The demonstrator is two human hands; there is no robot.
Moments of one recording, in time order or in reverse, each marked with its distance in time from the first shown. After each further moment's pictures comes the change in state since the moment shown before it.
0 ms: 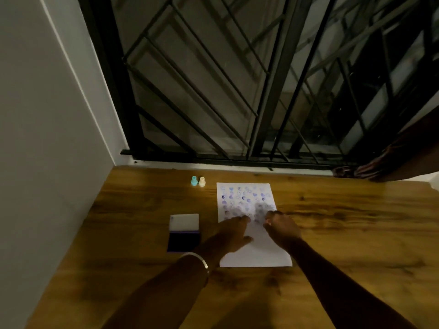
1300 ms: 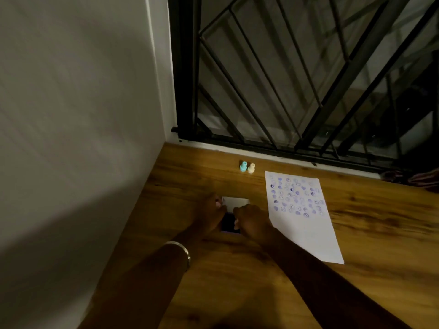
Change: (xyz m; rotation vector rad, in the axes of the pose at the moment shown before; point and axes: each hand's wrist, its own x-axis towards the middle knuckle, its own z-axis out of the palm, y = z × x) left_hand -0.103 -0.166 -0.048 -0.656 0.446 -0.385; right_hand 0.003 -0.219 0.044 -0.206 -0.161 -0.491
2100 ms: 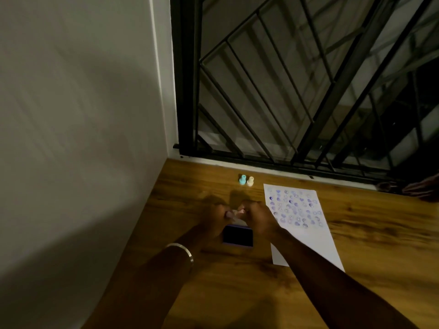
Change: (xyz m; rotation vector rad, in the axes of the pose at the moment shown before) left_hand 0.011 0.017 -0.008 0.372 -0.118 0.251; right_hand 0.010 0.018 -0.033 0.622 0.089 0.229
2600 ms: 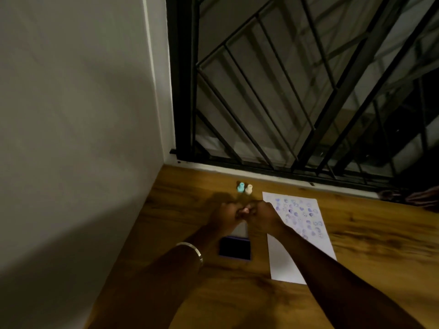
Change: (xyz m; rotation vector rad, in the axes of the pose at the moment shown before) left_hand 0.047 0.022 0.014 -0.056 -0.057 0.066; right_hand 0.035 0.024 -0.024 0.159 0.000 0.132
